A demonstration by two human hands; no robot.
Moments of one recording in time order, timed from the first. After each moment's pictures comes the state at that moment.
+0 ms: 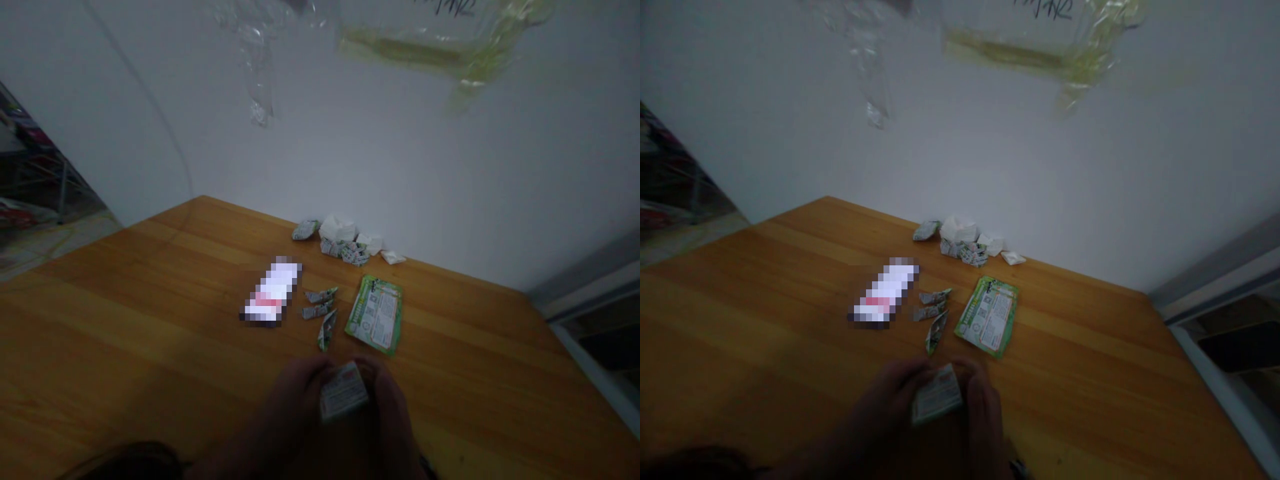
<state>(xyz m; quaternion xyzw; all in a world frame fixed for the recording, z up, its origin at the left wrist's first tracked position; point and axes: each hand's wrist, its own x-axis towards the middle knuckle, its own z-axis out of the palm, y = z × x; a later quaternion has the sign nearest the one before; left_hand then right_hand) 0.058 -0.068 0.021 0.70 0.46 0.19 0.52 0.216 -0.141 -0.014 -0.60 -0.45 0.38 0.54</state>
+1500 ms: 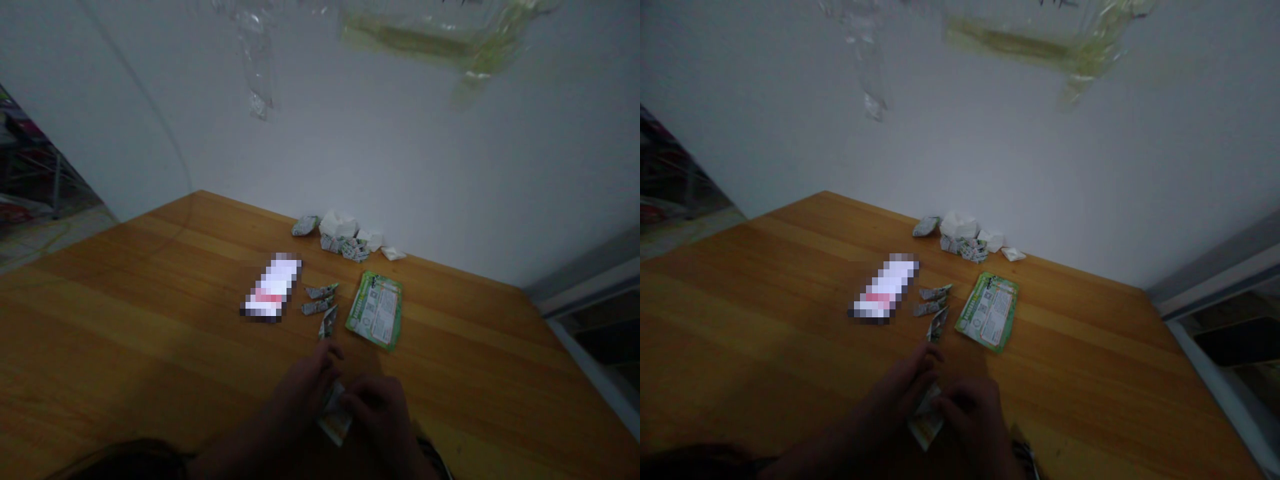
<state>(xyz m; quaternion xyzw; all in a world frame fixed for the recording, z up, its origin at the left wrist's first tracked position) 0.058 -0.070 0.011 0.70 0.42 0.21 0.53 0.221 -0.135 -0.016 -0.61 -0.55 0.37 0.43</state>
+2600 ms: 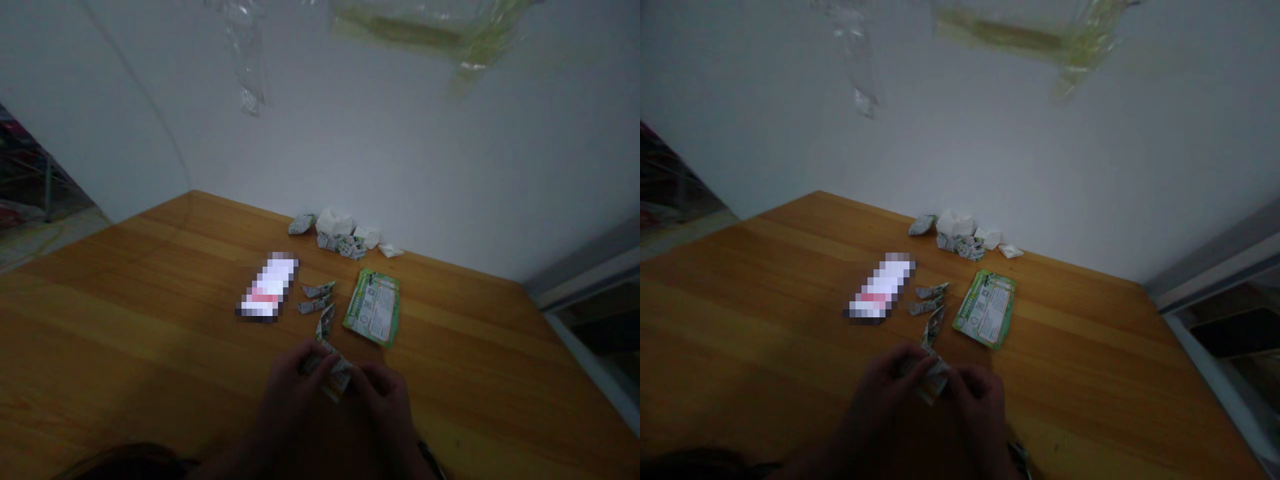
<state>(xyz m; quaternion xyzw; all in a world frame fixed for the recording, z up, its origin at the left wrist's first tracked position) 0.064 -0.072 0.023 0.58 0.50 0.33 0.56 0.213 -0.130 -0.006 -0.62 -0.38 0.44 0.53</state>
